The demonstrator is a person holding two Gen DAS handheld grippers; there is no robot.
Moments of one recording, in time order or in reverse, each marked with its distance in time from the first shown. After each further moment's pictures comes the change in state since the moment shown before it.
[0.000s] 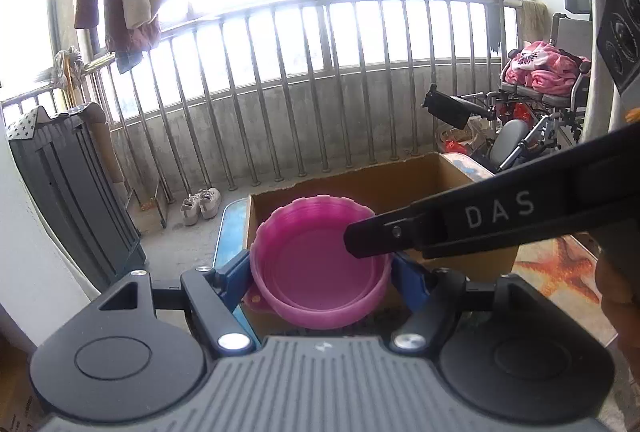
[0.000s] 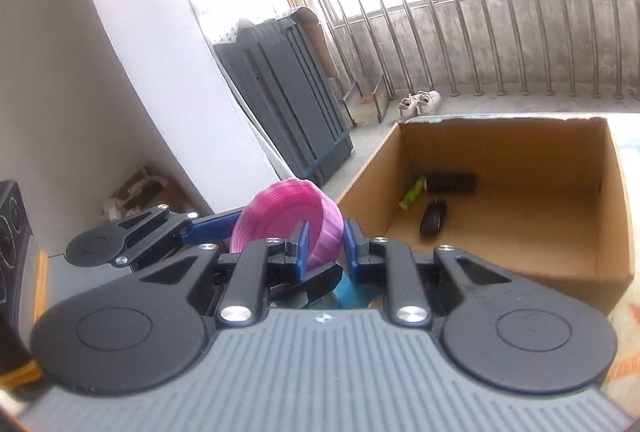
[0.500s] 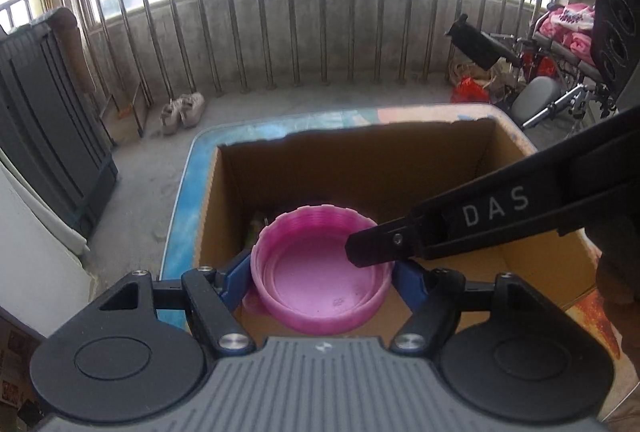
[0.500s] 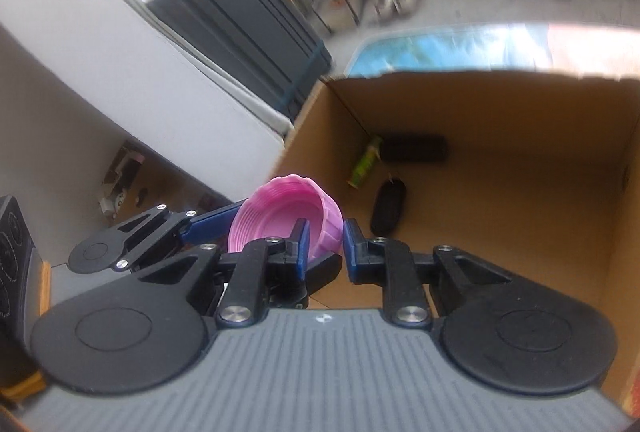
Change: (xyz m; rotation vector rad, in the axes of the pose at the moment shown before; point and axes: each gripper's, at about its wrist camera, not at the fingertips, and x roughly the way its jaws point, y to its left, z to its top) left arm 0.163 0.024 0.028 -0.118 0.344 -0.055; right arm 0.132 -0.133 0.076 0.252 0.386 0.016
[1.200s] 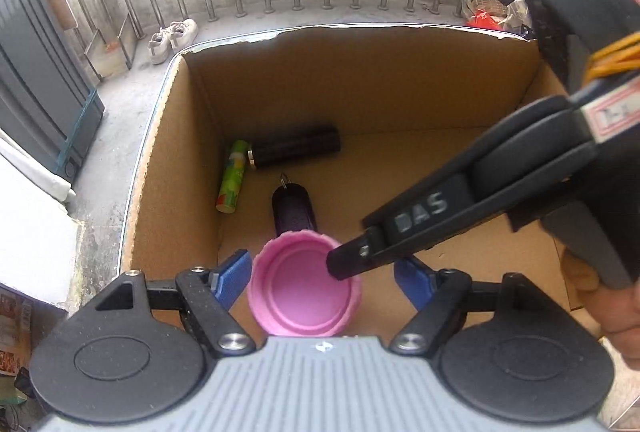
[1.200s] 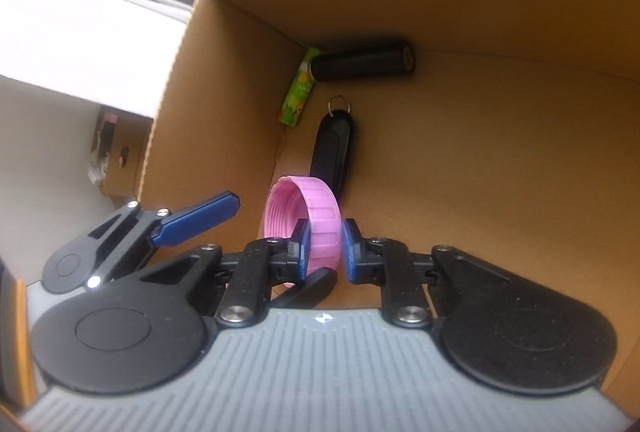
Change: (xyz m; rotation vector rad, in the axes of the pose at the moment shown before) left arm 0.067 0.006 0.000 -0.022 0.218 -0.003; right arm 0.106 -0.055 0.007 0.132 0.290 0.019
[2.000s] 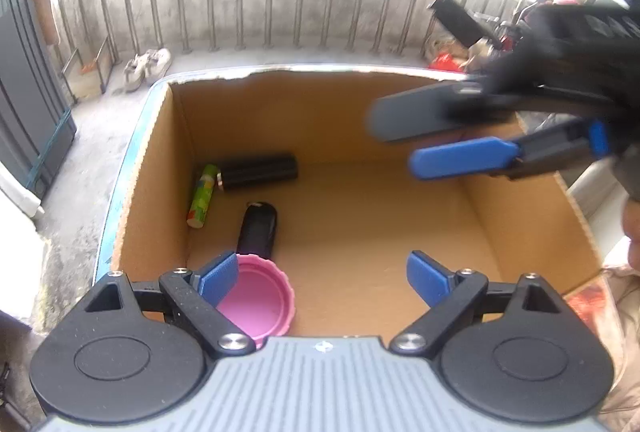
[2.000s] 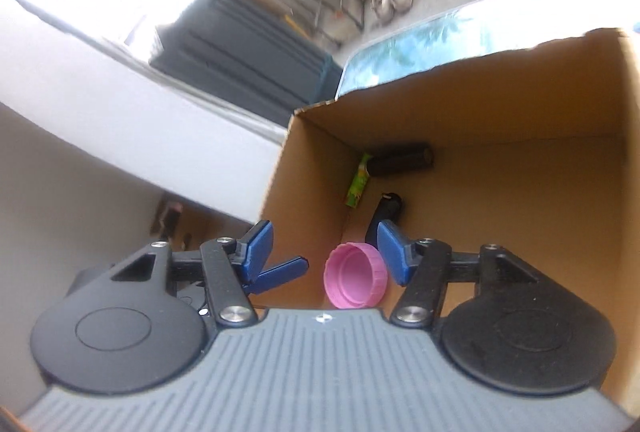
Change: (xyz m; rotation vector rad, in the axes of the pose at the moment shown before) left arm -0.033 -0.006 -0.021 -0.023 -0.157 -0.140; right arm -0.135 -0.009 -0.068 0.021 -0.431 0.199
